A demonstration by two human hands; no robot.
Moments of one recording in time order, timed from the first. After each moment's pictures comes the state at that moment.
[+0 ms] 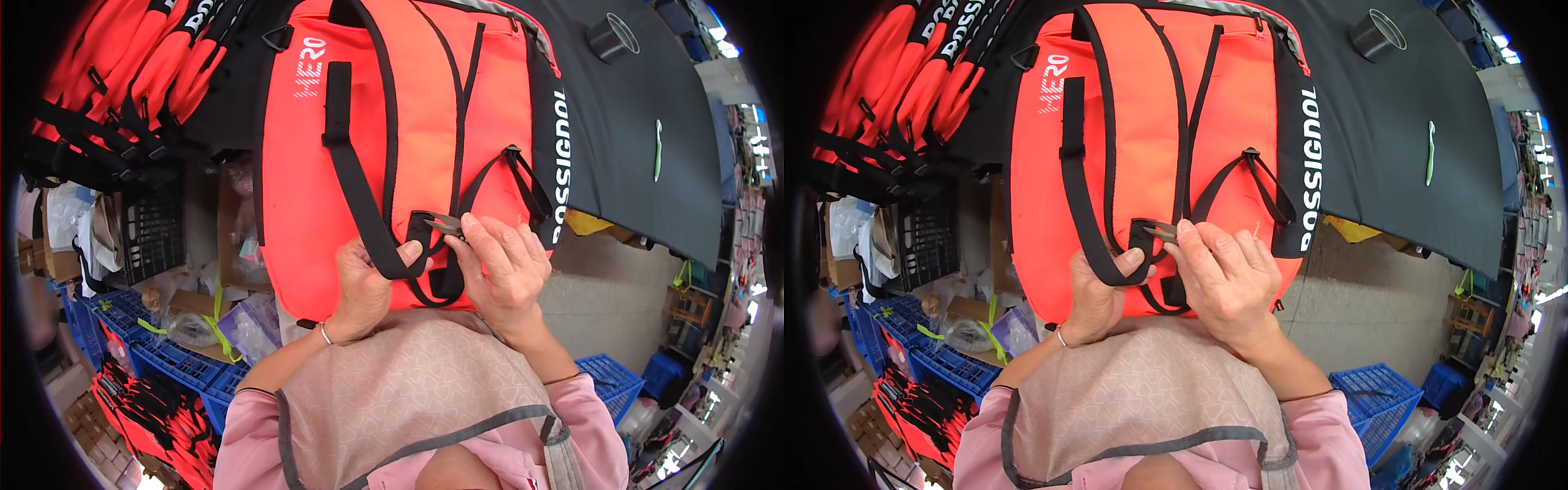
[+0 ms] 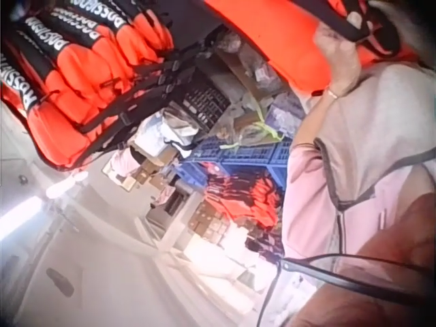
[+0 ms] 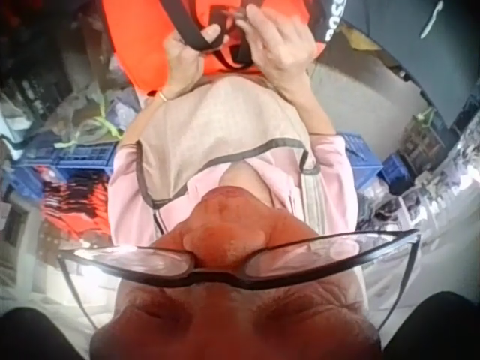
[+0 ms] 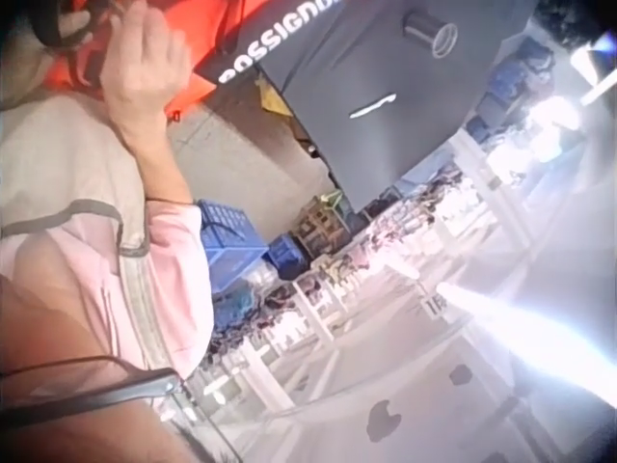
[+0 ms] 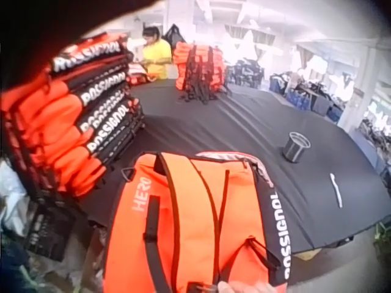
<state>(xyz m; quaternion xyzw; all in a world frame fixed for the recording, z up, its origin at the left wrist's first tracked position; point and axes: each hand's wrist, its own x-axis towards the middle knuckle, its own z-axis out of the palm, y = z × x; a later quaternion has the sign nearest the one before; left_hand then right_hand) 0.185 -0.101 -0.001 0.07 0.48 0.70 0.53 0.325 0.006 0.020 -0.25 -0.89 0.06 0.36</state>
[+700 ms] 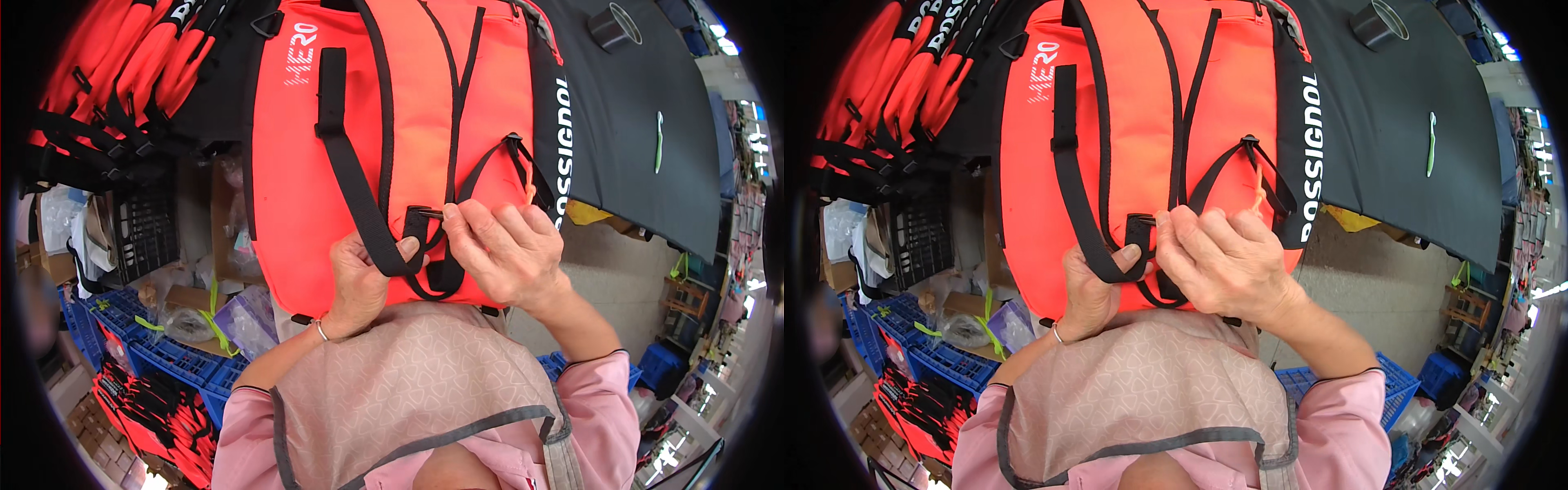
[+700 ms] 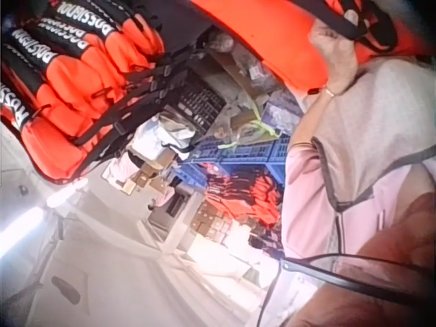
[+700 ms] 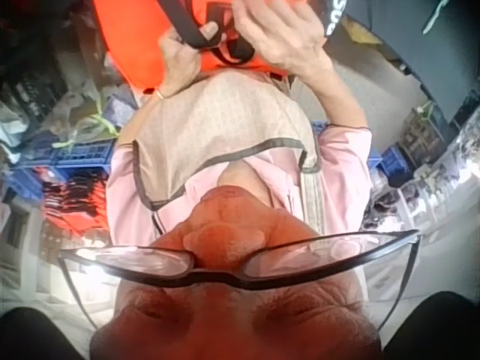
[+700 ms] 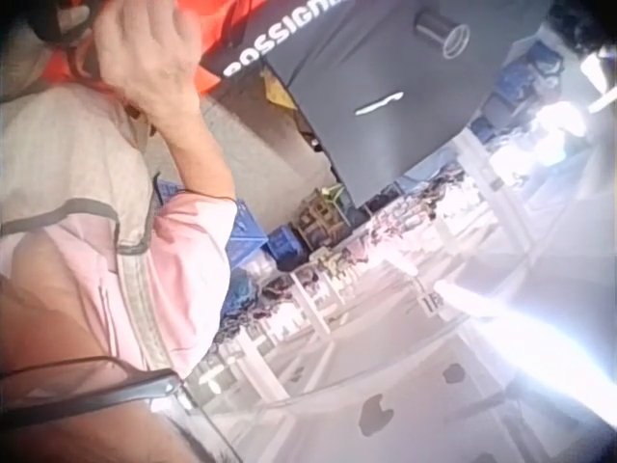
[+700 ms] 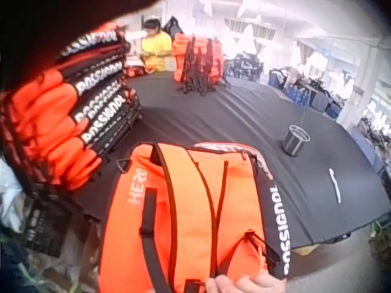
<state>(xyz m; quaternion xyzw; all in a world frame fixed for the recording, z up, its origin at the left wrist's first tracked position) 0.185 -0.108 -0.014 0.09 0.49 0.69 0.52 0.320 0.033 0.042 -0.09 -0.95 -0.08 0.28</state>
